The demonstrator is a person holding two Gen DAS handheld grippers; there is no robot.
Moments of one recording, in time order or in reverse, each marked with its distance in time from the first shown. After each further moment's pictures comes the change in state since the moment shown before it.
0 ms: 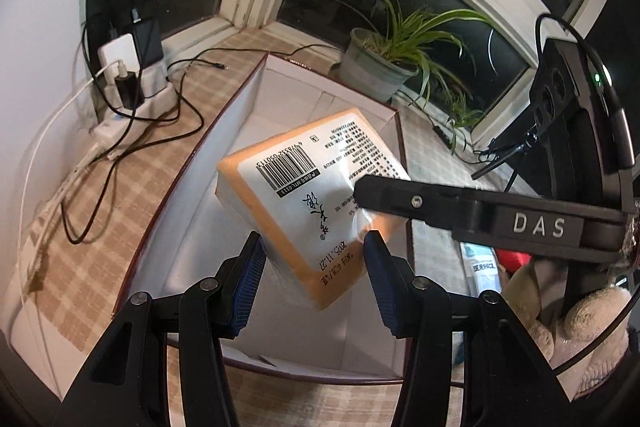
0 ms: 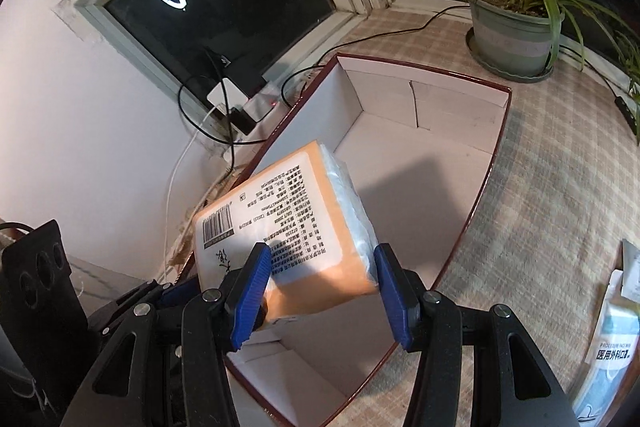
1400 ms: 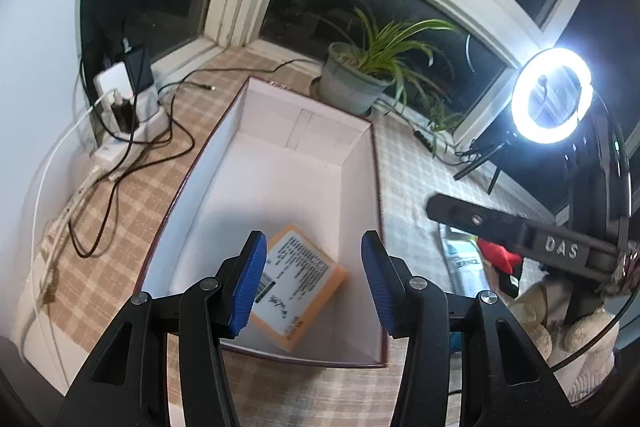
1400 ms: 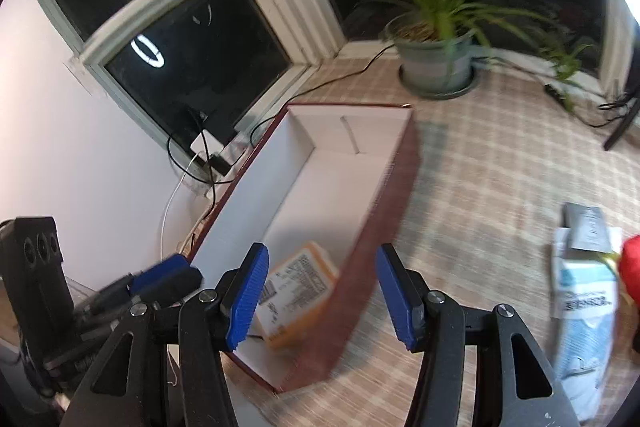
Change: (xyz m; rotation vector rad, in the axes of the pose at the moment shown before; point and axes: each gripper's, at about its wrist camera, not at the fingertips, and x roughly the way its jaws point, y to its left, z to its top) left arm -0.033 -0.015 -0.001 0.059 -0.049 -0.034; right arm -0.083 -0.030 -0.049 0.116 -0.213 -0.074
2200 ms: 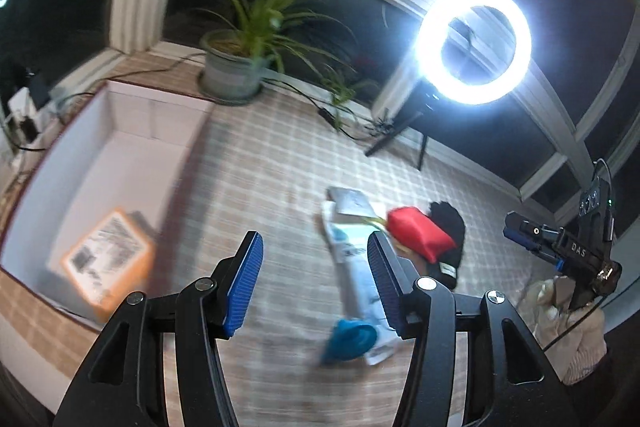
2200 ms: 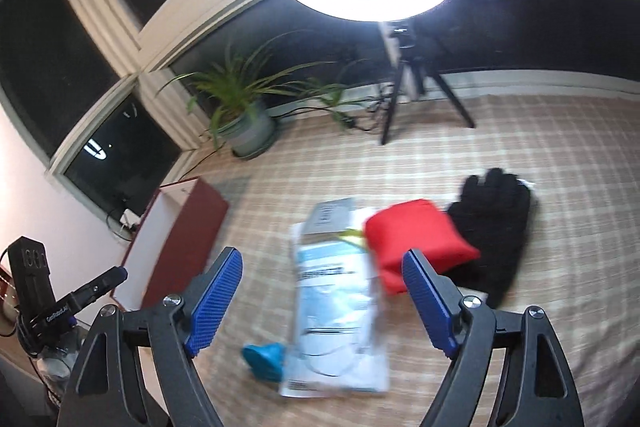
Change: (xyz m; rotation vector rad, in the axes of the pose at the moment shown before) left arm 0.031 -0.174 -0.032 0.092 0.032 -0.118; right arm -0.204 -0.257 -0.071 0.227 -0.203 -0.152
